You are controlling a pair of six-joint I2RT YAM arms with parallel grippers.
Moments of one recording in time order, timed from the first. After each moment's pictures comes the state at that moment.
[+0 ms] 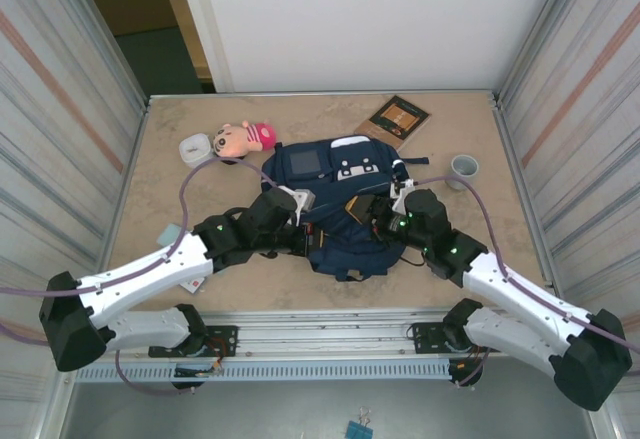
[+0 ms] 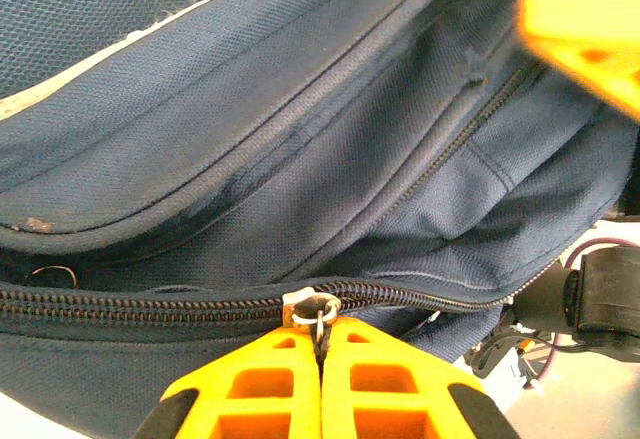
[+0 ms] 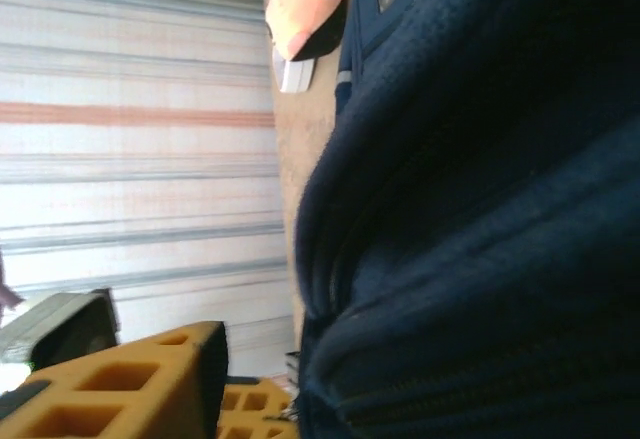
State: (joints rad) left arm -0.96 1.15 0.92 -0.50 0.11 -0.72; right arm 0.70 0.91 0.58 -0.05 -0.22 1.33
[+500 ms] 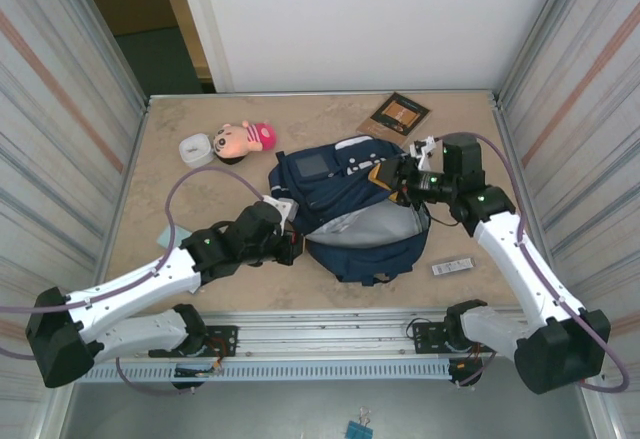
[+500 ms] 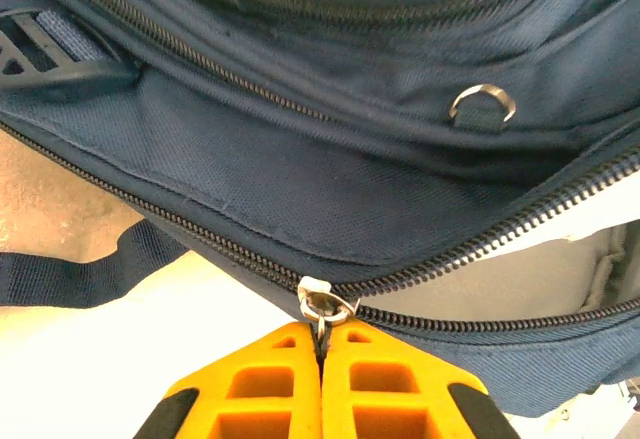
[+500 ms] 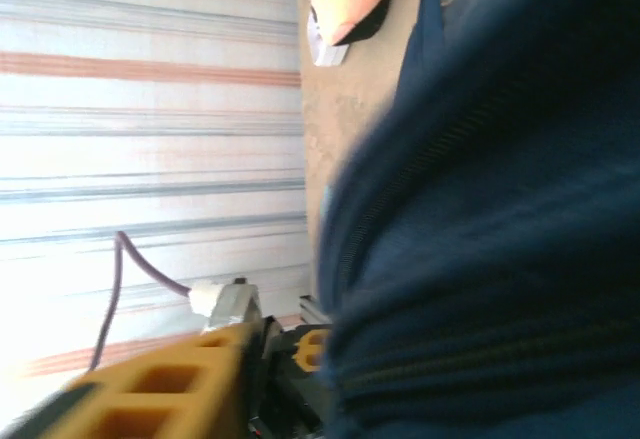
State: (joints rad) left arm -0.93 1.03 0.75 -0.47 0.02 -0.63; right arm 0.27 1.08 0.96 -0.42 -0.78 1.00
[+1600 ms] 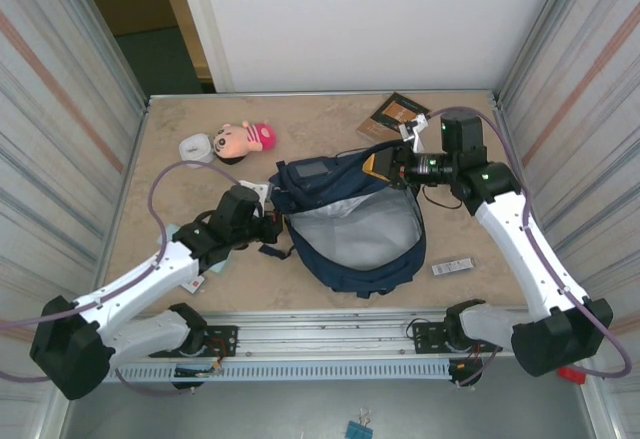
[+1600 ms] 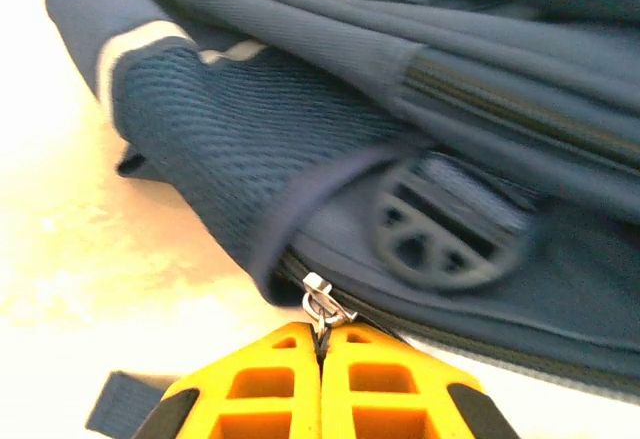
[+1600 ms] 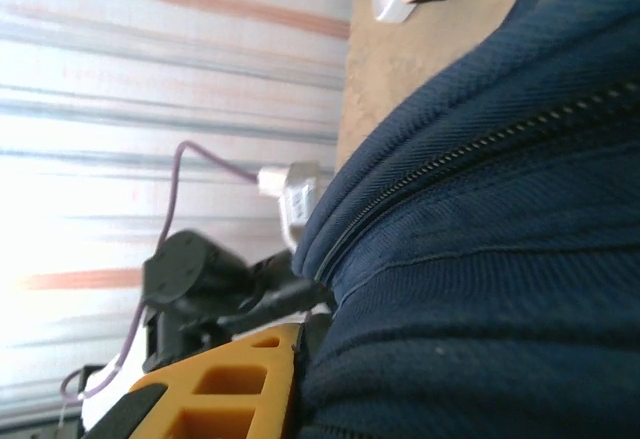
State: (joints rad) left arm -0.65 1.06 0.68 -0.36 0.02 -0.50; right arm 0.31 1.18 1.22 -0.61 -0.89 0.86
